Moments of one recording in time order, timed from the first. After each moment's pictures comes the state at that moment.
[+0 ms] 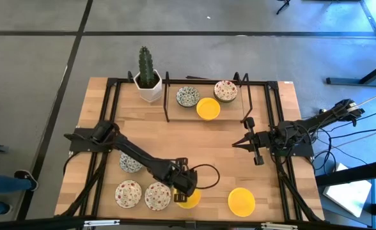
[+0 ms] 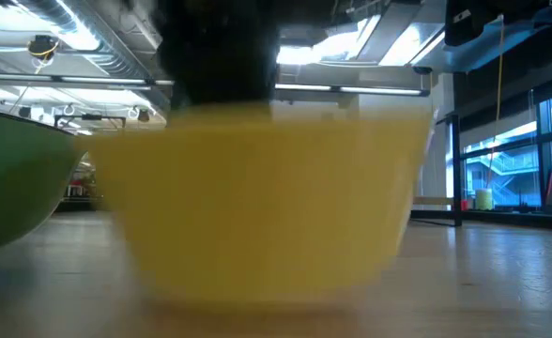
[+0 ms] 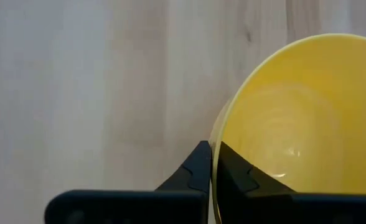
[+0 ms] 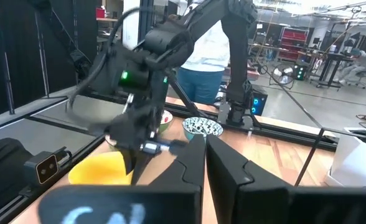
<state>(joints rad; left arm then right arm) -0.47 2.06 1.54 -0.61 -0.23 -0.45 0.38 0.60 0.33 0.32 0.17 -0.16</state>
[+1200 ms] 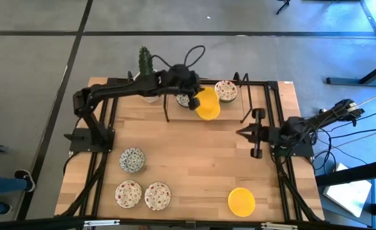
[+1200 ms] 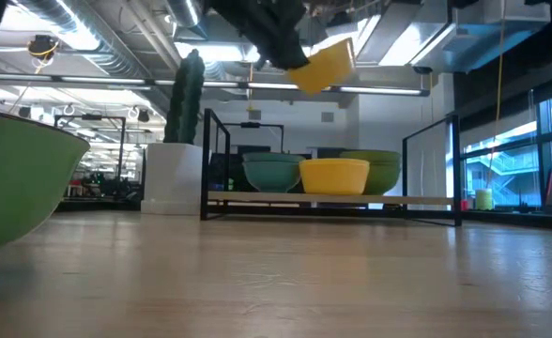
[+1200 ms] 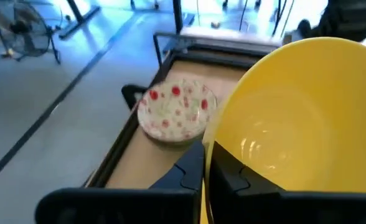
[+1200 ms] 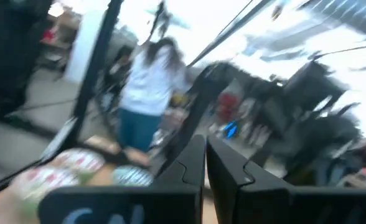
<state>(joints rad) 0.32 1.71 1.55 -0.34 -0.06 0.06 0.38 0.60 0.34 0.60 0.32 -0.49</state>
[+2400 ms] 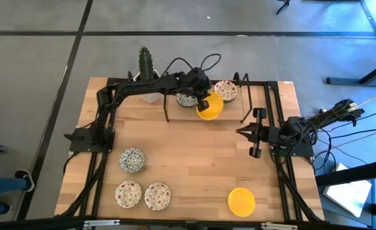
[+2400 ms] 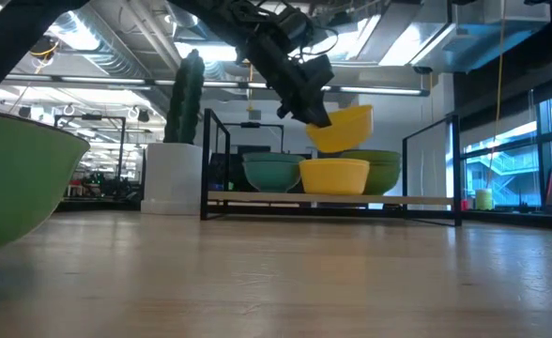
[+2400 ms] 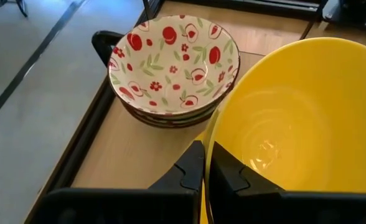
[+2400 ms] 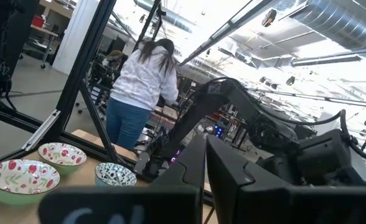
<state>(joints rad) 0.38 2.02 1.72 -0.41 0.02 0.09 0.38 0.59 0.34 0.60 0.34 -0.56</state>
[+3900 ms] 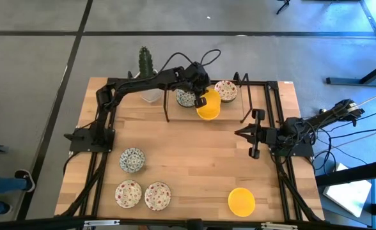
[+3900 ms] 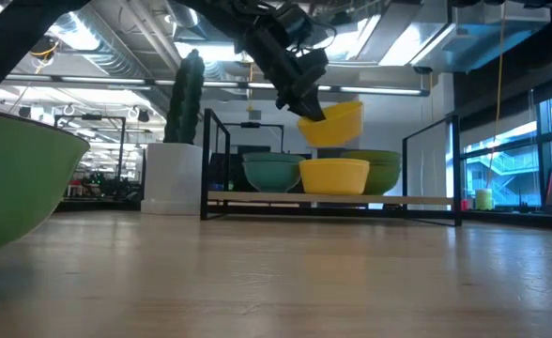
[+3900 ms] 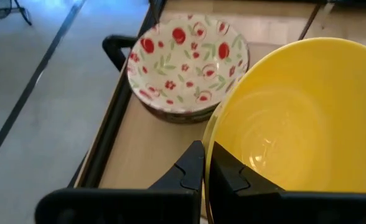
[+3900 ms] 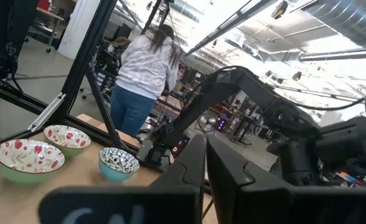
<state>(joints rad) 0.41 2.02 1.80 -0.53 0.02 0.21 0.38 0.59 0.33 0.54 0.34 -0.58</state>
